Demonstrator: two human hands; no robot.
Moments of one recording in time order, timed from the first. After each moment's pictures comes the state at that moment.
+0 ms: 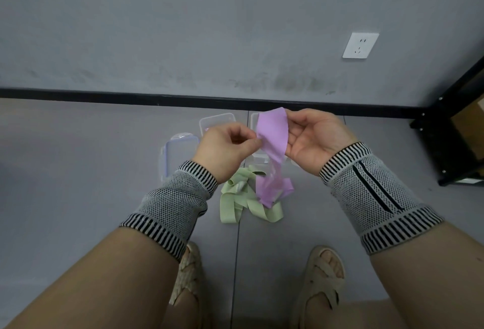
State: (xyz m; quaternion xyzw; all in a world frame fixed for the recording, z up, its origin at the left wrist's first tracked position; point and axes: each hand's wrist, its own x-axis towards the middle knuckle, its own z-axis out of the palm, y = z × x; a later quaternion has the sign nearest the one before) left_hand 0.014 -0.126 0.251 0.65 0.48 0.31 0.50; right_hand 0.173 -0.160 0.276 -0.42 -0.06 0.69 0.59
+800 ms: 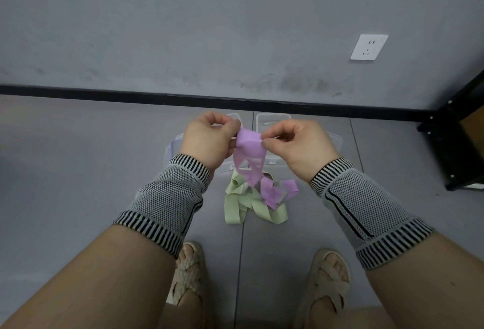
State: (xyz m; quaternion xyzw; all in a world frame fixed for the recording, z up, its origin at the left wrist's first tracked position) left_hand -0.002 -0.111 0.264 0.49 0.56 0.38 0.55; right_hand 0.146 -0.164 0.260 -0.67 -0.52 0.35 0.41
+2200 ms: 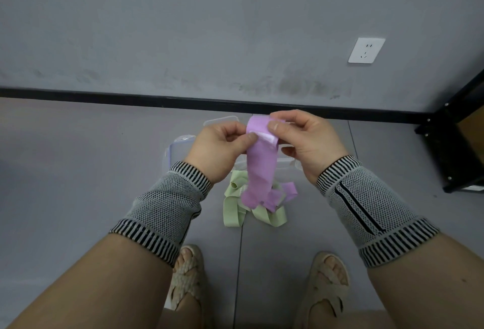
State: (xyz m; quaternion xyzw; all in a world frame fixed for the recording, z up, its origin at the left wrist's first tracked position) left_hand 0.000 -0.123 0.269 0.63 0.46 0.33 0.54; right_hand 0.155 -0.160 0.264 -0.60 -0.39 0.45 0.53
